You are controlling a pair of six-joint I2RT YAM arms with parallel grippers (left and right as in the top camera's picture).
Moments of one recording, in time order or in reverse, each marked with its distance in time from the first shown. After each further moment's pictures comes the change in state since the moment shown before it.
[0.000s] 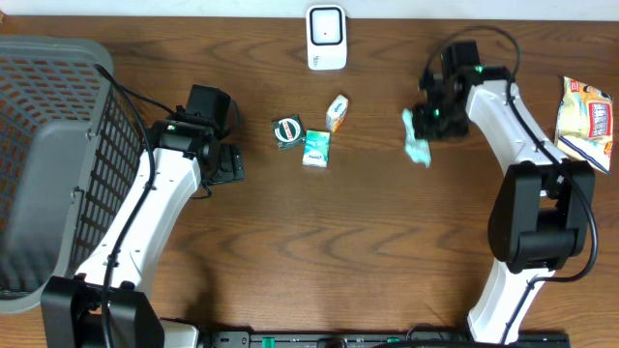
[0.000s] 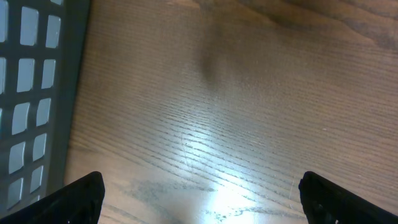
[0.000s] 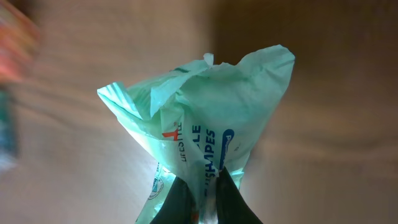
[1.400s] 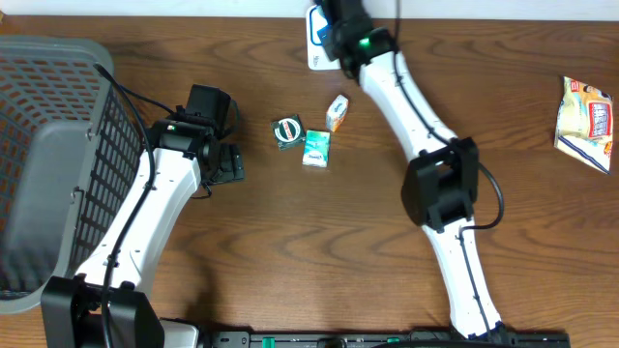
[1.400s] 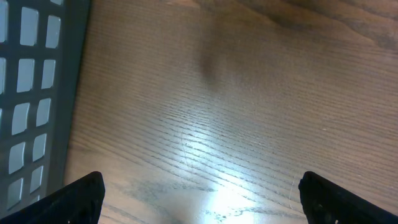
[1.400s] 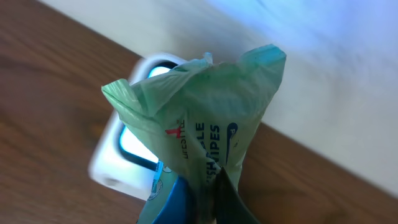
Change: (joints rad) left arm 0.000 0.000 0.000 0.000 0.000 0.000; right arm 0.340 0.501 0.789 0.348 0.439 -0.252
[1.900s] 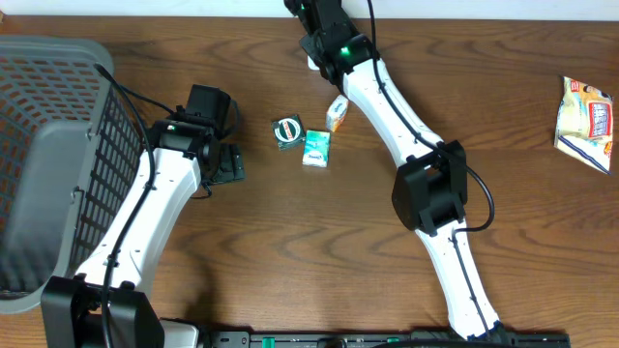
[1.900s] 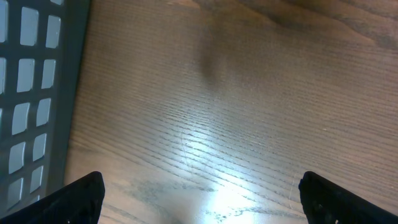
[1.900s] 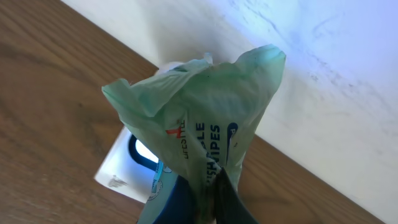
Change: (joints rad) left arm 0.000 0.000 0.000 0.000 0.000 0.000; right arm 0.047 0.010 0.006 0.024 0.087 -0.099
